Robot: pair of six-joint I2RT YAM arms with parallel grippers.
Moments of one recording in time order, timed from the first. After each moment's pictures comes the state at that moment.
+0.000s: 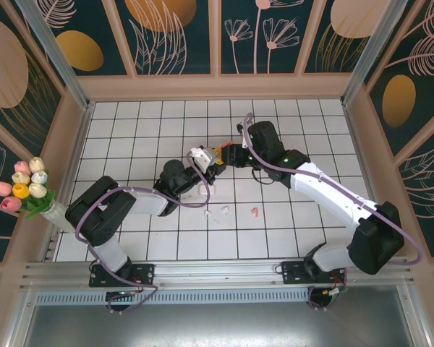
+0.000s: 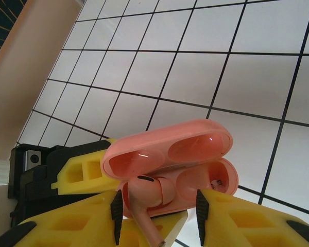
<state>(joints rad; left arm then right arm) -0.70 1.72 0.64 1.14 0.28 0.04 0.67 1.37 1.12 -0.36 -0.16 0.49</state>
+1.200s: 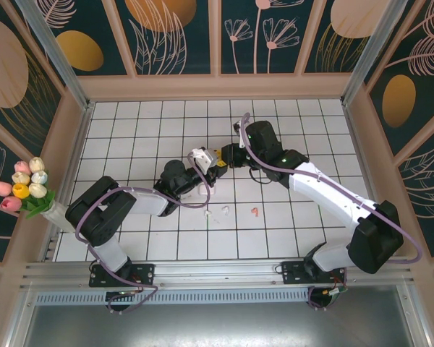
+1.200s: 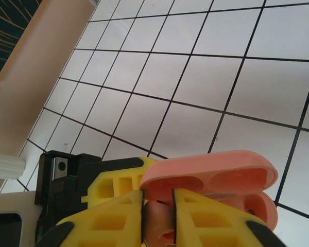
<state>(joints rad) -0.70 1.72 0.64 1.13 0.32 0.02 0.68 1.38 1.12 -0.33 -0.17 0.49</state>
